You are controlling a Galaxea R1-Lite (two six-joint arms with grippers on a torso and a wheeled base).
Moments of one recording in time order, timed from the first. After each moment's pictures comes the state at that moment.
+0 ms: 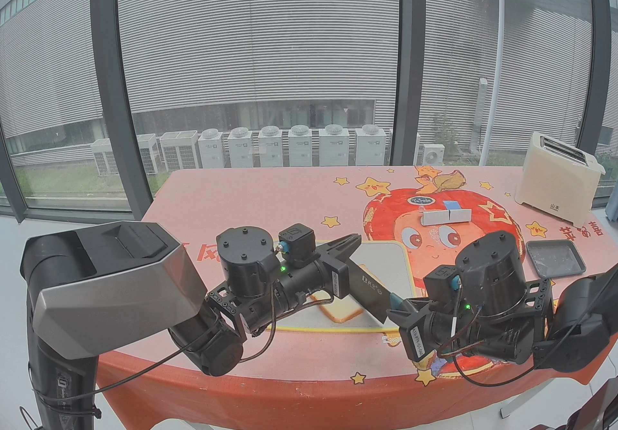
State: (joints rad) left arm -0.67 2.29 -0.87 -1.46 -0.19 -0.15; right arm 0.82 1.73 -0.63 -0.42 -0.27 0.10
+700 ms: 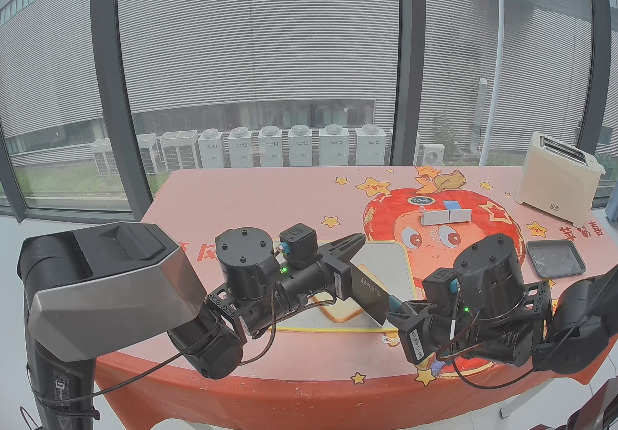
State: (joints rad) left arm -0.67 2.28 -0.85 -1.47 -0.18 -0.15; right arm 0.83 1.73 -0.62 -0.42 -0.27 0.10
